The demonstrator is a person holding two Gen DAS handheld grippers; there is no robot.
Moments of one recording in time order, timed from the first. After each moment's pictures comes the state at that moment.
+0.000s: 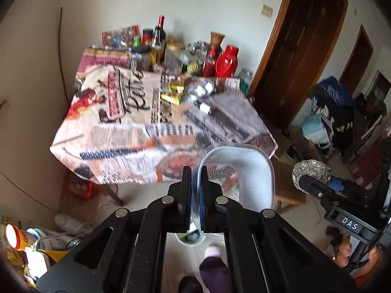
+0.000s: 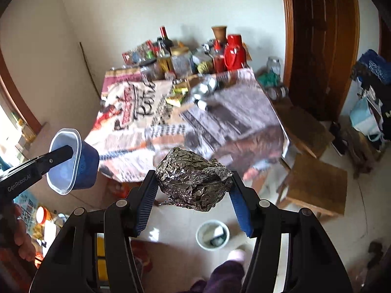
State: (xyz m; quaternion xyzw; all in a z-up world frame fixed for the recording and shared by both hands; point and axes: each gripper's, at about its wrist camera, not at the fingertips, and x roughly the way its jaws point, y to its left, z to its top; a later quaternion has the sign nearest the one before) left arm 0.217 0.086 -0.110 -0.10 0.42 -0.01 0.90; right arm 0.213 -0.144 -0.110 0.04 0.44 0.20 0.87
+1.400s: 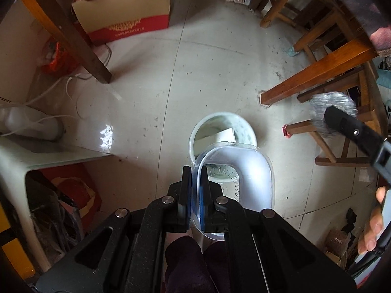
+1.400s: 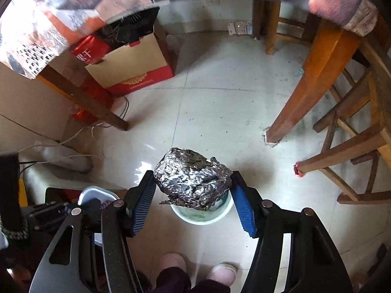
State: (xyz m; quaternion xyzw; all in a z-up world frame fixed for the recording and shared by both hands) left arm 0.245 0.075 -0.642 -0.16 0.66 0.08 0.73; right arm 0.278 -0.099 -0.548 -0.02 0.61 0.25 0.75
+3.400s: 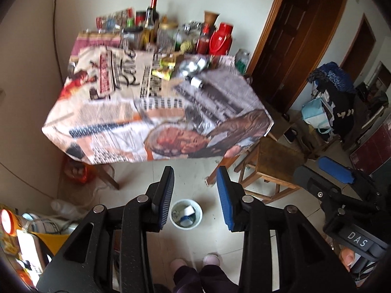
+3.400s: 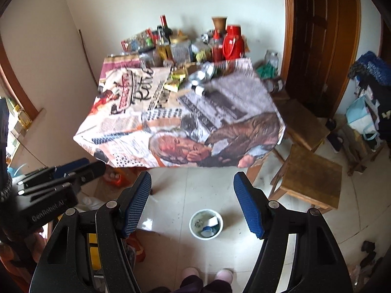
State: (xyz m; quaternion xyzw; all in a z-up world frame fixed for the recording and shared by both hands) left arm 0.202 0.047 -0.124 -0.09 0.45 -0.02 0.89; right arm 0.187 -0.142 -0.103 0.01 0.43 0.19 0.88
